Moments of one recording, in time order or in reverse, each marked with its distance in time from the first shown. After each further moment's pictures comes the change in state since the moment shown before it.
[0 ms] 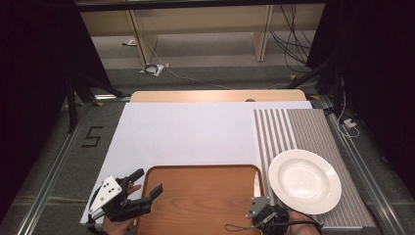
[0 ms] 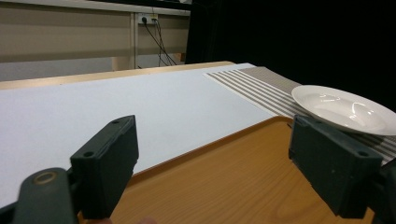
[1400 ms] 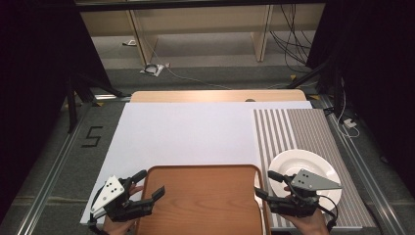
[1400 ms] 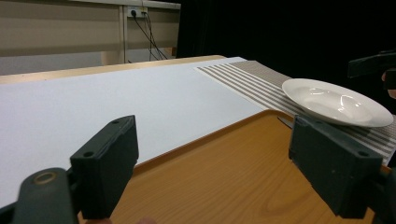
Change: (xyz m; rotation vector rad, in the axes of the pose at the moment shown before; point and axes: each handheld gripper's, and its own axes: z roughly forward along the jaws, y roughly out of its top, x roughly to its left) left arm -0.002 -0.001 0.003 0.024 -0.040 0.001; right arm -0.048 -0.032 -0.052 -0.811 -0.039 0.409
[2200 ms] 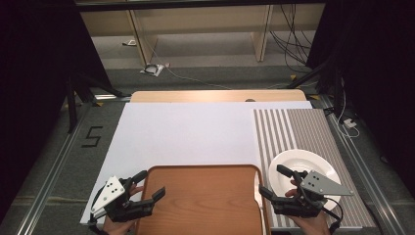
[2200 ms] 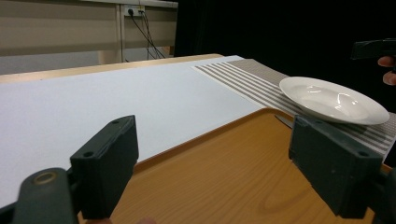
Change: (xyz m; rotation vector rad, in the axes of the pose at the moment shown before) left arm -0.001 0.000 0.000 0.007 -0.010 0.004; right arm 0.000 0.001 -0.010 -0.134 -0.045 -0.015
